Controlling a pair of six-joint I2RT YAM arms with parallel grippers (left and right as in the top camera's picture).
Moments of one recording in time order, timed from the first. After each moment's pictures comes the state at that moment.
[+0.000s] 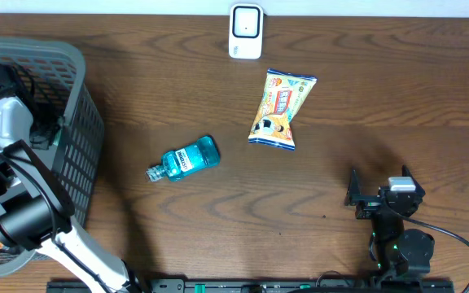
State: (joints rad) left arm 0.53 2.03 1.49 -0.76 -0.09 -0.94; right arm -0.01 0.01 0.04 -0.14 -0.01 -0.06
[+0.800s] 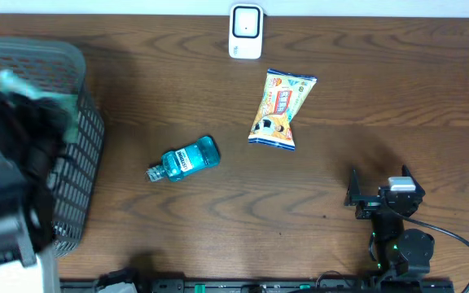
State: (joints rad) left arm 0.20 1.03 1.46 -1.01 -0.01 -0.92; right arm -0.01 0.01 0.04 -0.14 -0.01 -0.06
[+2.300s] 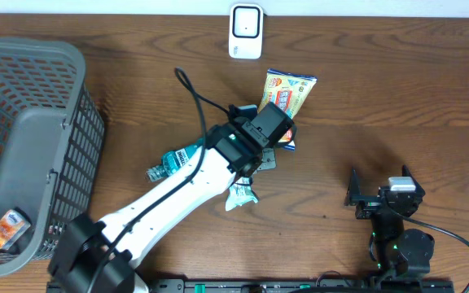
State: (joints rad) left arm -0.79 1.65 1.34 -0.89 -0.14 -0.89; right arm -0.01 0.01 0.04 -0.14 -0.01 -0.06
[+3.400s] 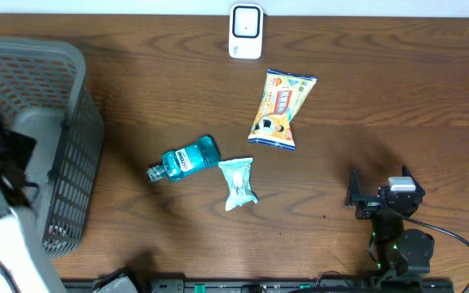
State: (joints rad) left arm 0.56 1.17 1.39 -1.18 -0.30 -0.65; right arm -0.01 0.01 0.04 -0.14 -0.01 -0.06
